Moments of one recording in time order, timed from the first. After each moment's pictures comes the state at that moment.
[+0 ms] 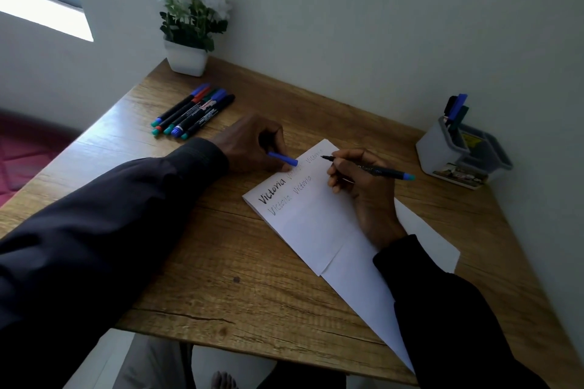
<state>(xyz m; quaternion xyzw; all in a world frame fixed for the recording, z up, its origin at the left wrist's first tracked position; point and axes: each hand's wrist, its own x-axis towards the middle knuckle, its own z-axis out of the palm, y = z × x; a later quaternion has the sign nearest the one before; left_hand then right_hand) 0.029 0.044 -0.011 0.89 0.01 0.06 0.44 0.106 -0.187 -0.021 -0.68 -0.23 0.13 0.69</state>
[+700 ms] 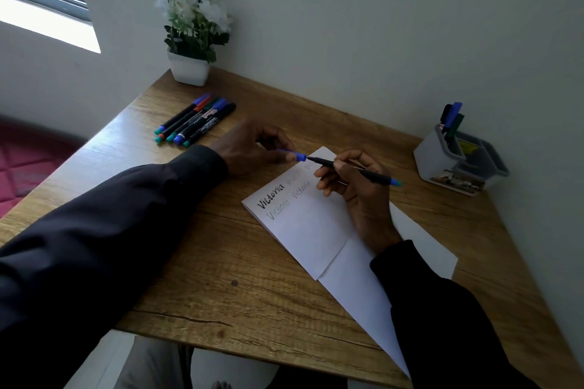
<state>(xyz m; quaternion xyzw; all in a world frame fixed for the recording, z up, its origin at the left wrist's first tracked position) 0.027 0.043 -0.007 0.88 0.00 0.07 0.48 0.103 -0.188 -0.020 -0.62 -0.32 0.15 0.70</state>
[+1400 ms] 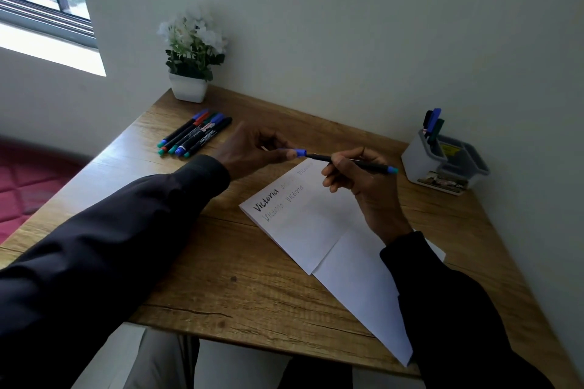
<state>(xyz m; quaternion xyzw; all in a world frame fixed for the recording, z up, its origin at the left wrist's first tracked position) 0.017 0.022 0.008 0.85 0.00 0.17 0.50 0.104 -0.202 0.013 -0.63 -0.35 0.12 0.68</state>
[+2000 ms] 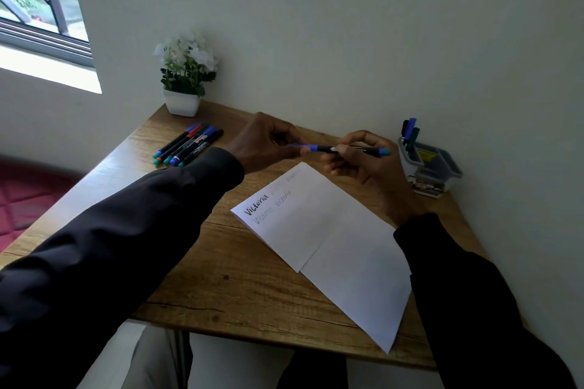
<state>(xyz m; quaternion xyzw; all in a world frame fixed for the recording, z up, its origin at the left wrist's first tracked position) 0.024 -0.006 0.050 0.85 -0.04 0.22 0.48 0.110 -0.223 0.068 -0.63 -0.34 0.17 0.68</state>
